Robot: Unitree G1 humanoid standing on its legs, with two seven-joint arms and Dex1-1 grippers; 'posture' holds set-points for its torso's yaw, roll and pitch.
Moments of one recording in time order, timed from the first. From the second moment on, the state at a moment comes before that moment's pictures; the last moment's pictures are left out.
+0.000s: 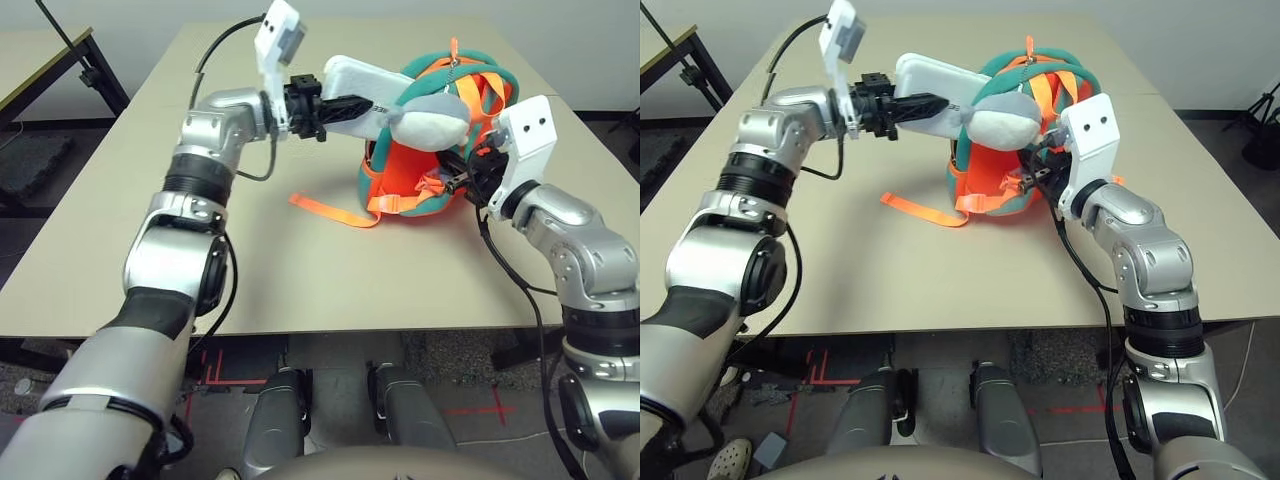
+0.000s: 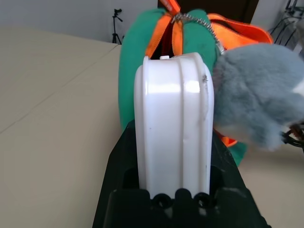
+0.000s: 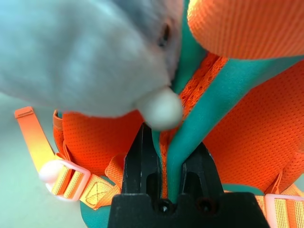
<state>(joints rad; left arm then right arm) -1.32 0.24 -0.04 1.02 -0.26 0.30 -1.07 -0.48 -0.47 -0.08 -0.23 0.31 0.70 0.39</state>
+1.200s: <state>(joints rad) -1.10 0.34 0.11 0.52 -0.31 0.58 -0.86 -0.51 -0.45 -0.05 -0.17 0.26 0.65 0.42</state>
